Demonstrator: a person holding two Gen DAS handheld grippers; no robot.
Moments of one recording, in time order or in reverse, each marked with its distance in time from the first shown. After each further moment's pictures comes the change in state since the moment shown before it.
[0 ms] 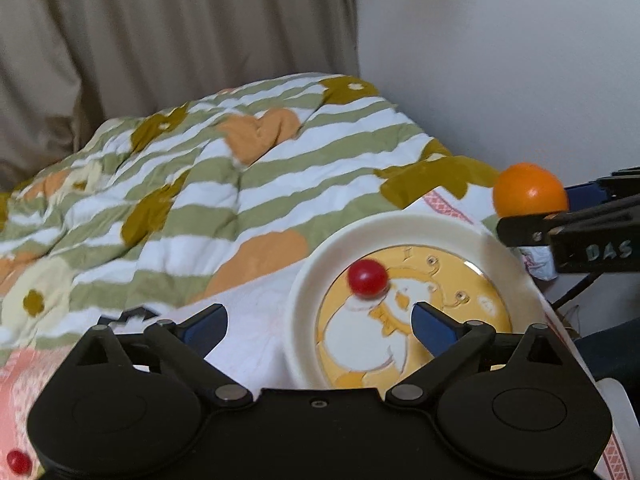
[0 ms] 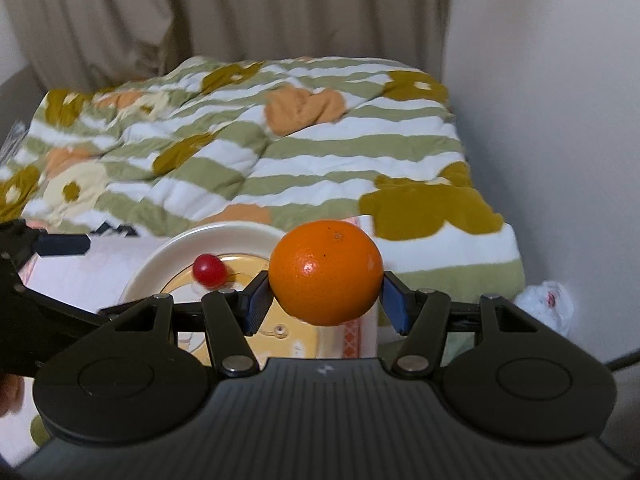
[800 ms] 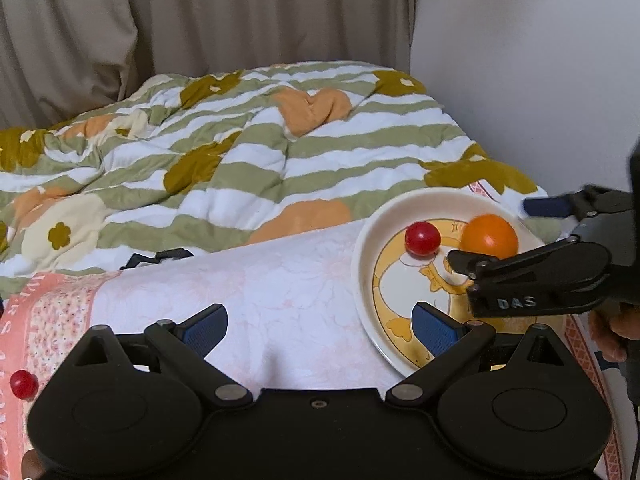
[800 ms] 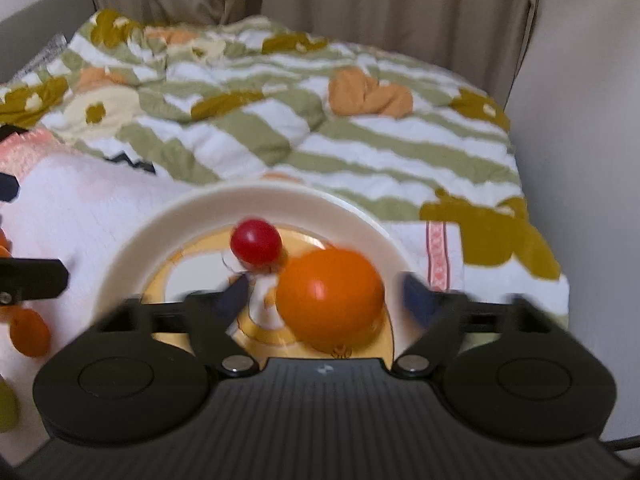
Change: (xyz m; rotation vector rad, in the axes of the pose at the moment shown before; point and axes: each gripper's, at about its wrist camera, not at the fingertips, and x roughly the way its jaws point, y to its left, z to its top) left arm -0.029 0.035 -0.035 -0.161 0.025 0.052; right arm 0.059 0.057 -0.023 -0.235 -0.051 -0.001
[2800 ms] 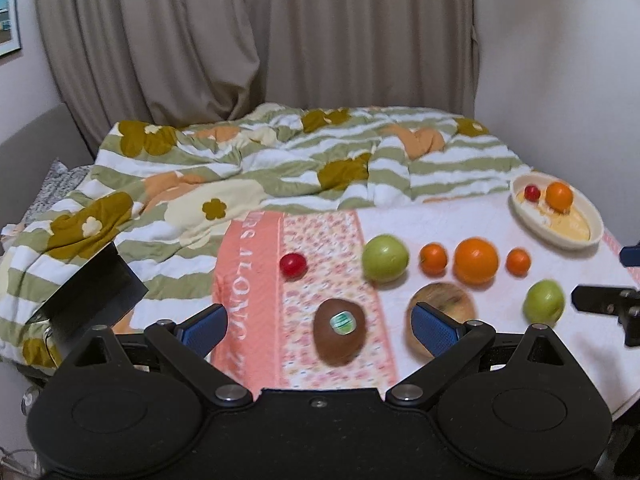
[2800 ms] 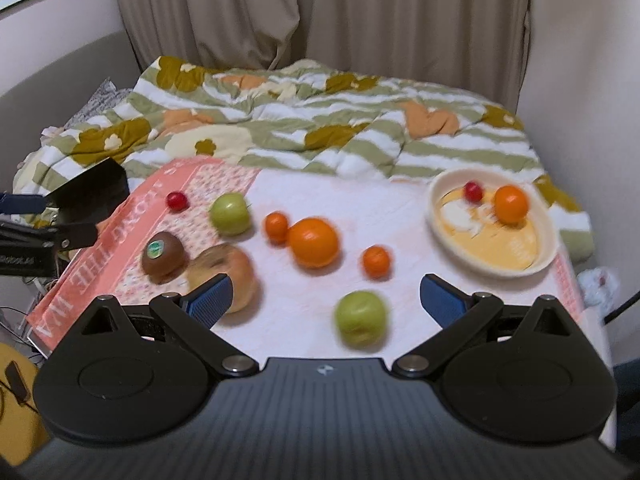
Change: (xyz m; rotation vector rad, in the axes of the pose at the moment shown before) left arm -0.183 0.232 -0.169 -0.041 -0.159 0.104; right arm -0.214 0.271 -0.042 0.151 -0.025 0.067
